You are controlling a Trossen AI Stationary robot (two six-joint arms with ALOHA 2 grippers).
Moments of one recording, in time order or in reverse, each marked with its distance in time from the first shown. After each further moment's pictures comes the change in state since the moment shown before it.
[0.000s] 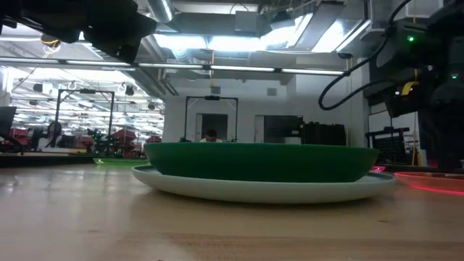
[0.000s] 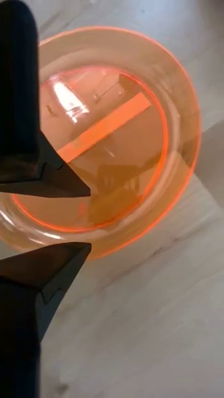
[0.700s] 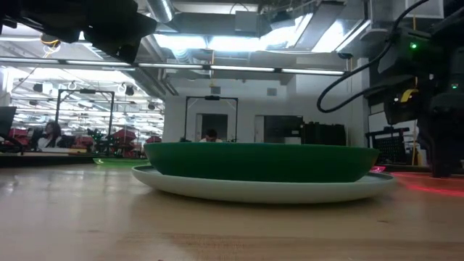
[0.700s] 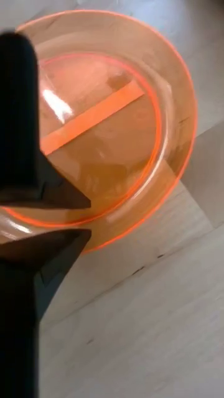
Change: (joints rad) left arm 0.000 0.000 0.000 0.001 0.000 0.001; right arm 0.000 0.000 -0.078 0.148 -0.009 0.007
